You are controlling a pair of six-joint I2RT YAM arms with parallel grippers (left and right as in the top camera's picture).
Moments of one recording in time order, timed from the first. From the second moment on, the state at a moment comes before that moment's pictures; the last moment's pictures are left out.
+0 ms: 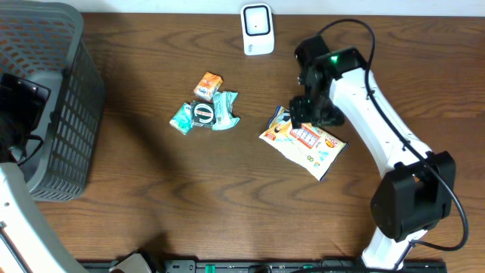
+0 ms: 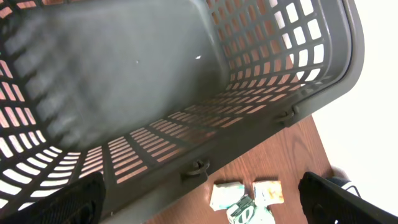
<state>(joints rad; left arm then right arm) 0.59 1.34 1.71 -1.26 0.12 -0.65 0.36 1.91 1.64 -1.31 0.02 0.29</state>
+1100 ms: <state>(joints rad) 0.59 1.34 1.71 -1.26 0.12 -0.65 0.35 1.92 1.63 -1.06 -0.17 0.37</state>
